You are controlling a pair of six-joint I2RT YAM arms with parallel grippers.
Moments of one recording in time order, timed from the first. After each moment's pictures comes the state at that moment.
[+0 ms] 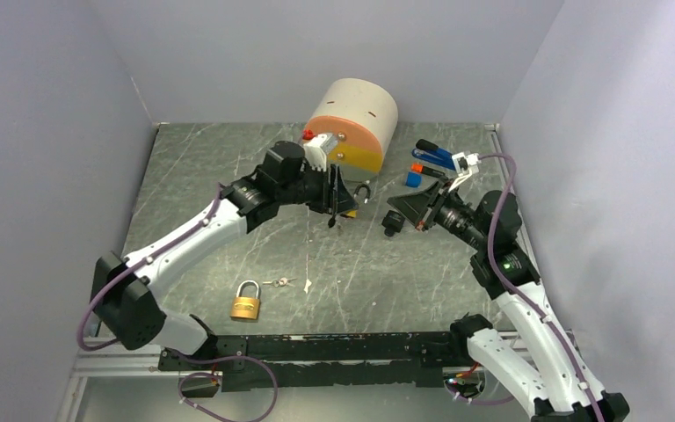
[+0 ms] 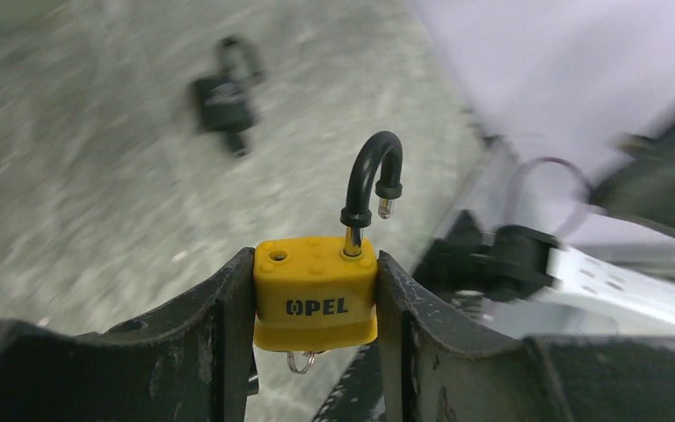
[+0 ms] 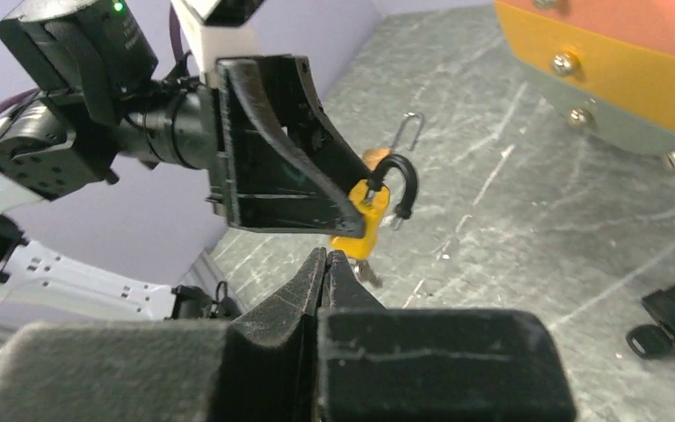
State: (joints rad) left arm -0.72 1.40 1.25 -0.22 0.43 -0.52; right arm 0.32 0.71 0.79 -0.07 -0.54 0.63
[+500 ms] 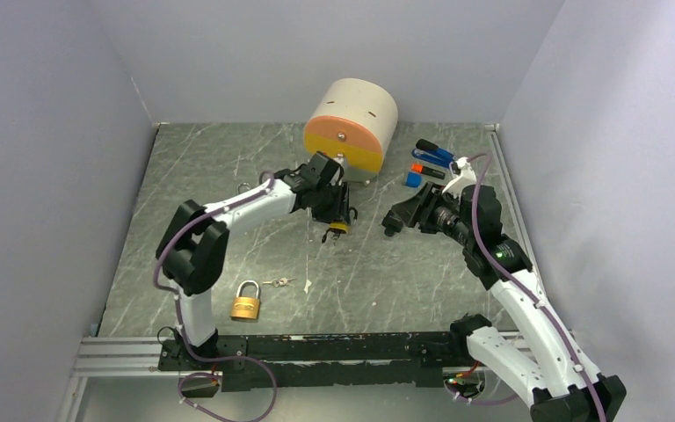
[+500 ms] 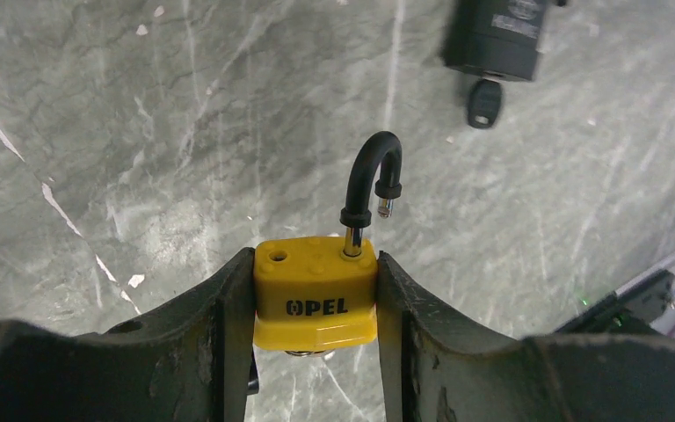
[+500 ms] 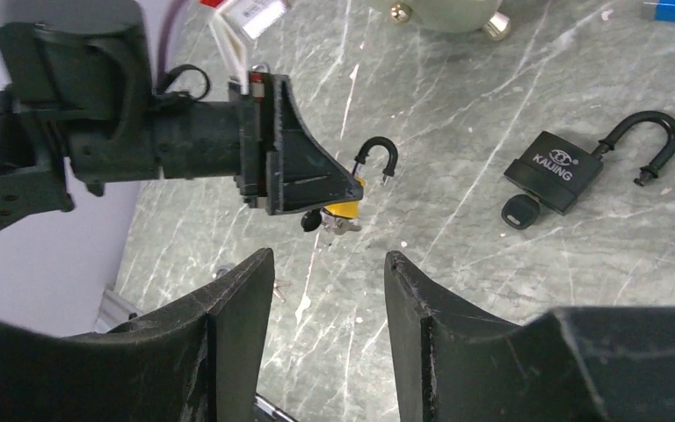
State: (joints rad) left arm -0.70 1.83 1.42 -0.49 0.16 -0.53; right arm 0.32 0.81 0.80 -0.35 -0.25 0.60
